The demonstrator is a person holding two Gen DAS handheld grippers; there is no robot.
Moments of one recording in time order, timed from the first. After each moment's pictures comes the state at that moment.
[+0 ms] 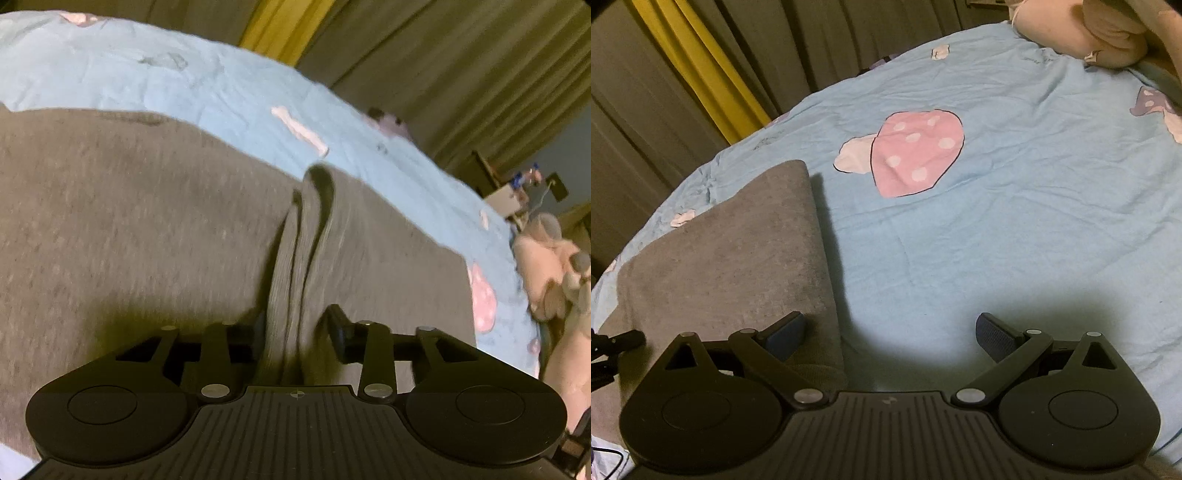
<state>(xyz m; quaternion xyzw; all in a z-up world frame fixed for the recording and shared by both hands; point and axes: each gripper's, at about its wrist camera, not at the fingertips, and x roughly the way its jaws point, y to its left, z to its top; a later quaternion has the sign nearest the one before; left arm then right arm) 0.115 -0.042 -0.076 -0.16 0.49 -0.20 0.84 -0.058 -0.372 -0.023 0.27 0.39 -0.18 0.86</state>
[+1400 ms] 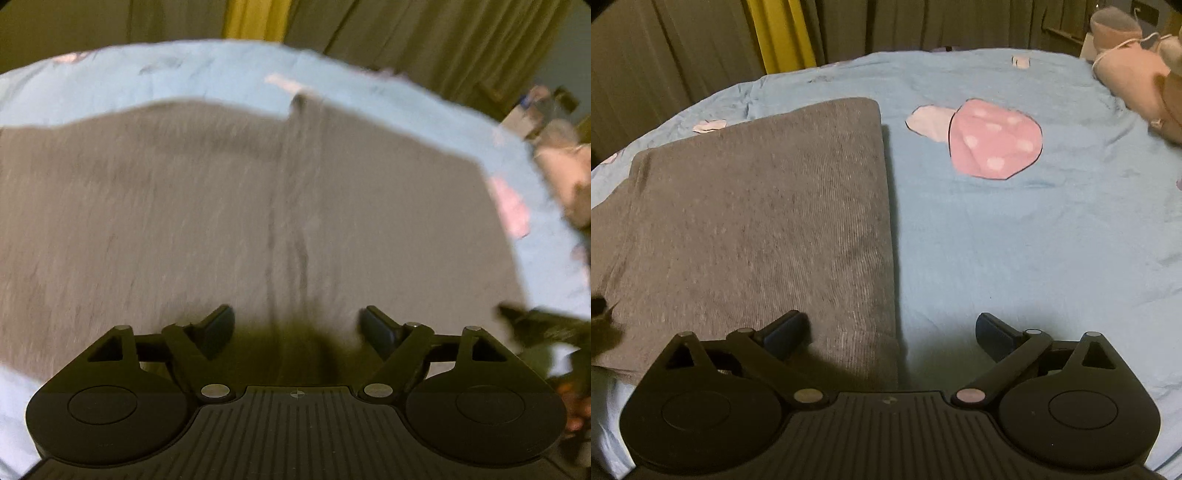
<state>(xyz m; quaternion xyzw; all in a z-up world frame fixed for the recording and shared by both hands) 0.050 -0.043 -0.084 0.00 0.50 -0.18 0.85 -0.029 -0.311 -0.027 0.12 0.45 -0.14 0.87</state>
